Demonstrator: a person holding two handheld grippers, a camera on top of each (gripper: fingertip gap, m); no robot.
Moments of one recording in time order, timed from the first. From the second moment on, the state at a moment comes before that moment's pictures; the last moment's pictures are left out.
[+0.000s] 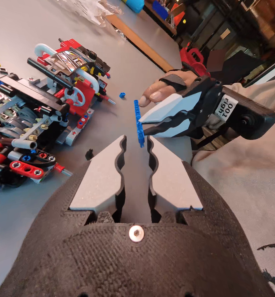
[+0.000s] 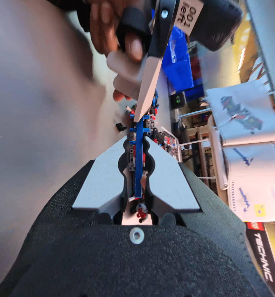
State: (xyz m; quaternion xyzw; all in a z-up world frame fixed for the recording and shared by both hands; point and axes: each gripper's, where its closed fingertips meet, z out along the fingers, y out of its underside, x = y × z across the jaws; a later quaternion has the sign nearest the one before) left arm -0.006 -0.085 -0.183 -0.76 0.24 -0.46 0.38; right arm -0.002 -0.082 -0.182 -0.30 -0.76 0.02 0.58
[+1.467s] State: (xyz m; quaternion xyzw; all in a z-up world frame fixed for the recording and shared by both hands) left arm -0.009 -0.097 -0.173 -0.73 0.28 -0.46 0.42; right arm 0.027 -0.109 -0.149 -0.60 -0.53 0.57 0.19
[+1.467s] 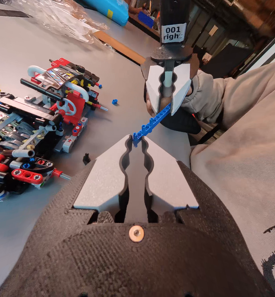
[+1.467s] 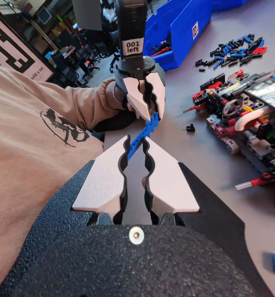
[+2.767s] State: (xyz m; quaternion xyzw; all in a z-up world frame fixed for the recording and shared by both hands) left arm -0.036 -0.088 -0.211 -0.78 0.38 -0.27 0.42; right arm -0.002 -0.113 -0.236 -0.53 -0.83 0.12 0.13
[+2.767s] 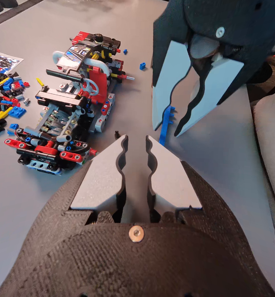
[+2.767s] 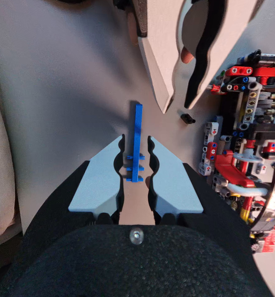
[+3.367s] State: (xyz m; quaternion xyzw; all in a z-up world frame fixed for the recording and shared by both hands) left arm -0.017 -0.120 -0.235 -0.75 0.50 -0.24 0.36; right arm 0.044 -0.086 -0.242 -0.55 -0.78 0.23 0.21
